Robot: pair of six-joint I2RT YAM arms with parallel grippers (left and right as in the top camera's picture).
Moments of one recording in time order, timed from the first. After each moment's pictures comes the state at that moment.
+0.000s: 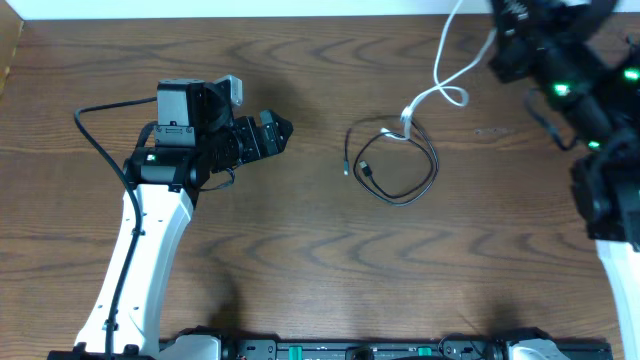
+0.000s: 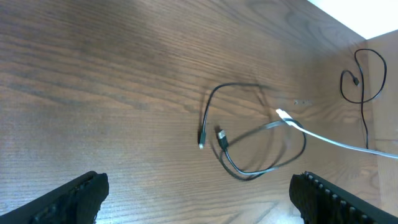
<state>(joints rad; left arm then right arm) -0.06 1.37 1.14 -0.66 0.48 -0.38 0.13 1.22 1.54 -0.25 -0.33 0.47</state>
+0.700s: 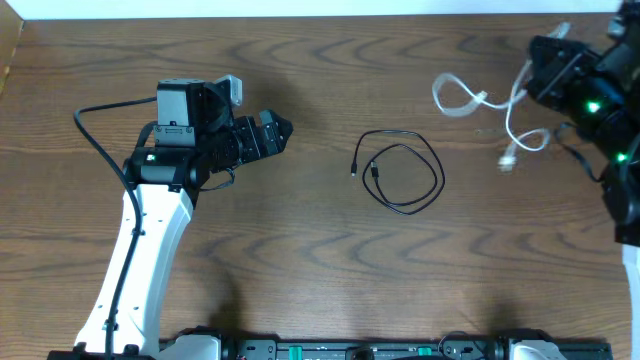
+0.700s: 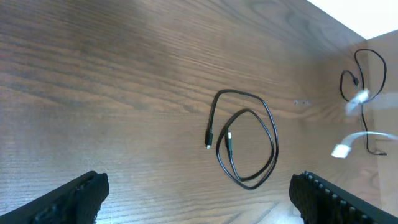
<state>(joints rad) -0.06 1.37 1.14 -0.66 0.48 -0.38 -0.03 1.21 1.58 -0.72 -0.23 0.59</state>
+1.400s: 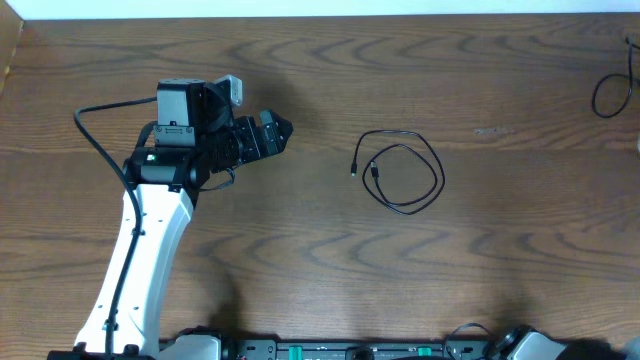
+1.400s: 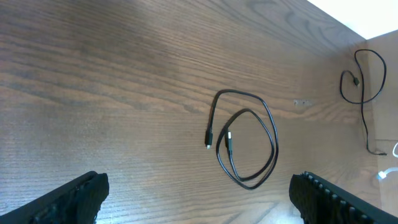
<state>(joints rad) -0.06 1.37 1.14 -0.66 0.48 -0.38 -0.69 1.40 1.58 -0.75 -0.09 0.56</state>
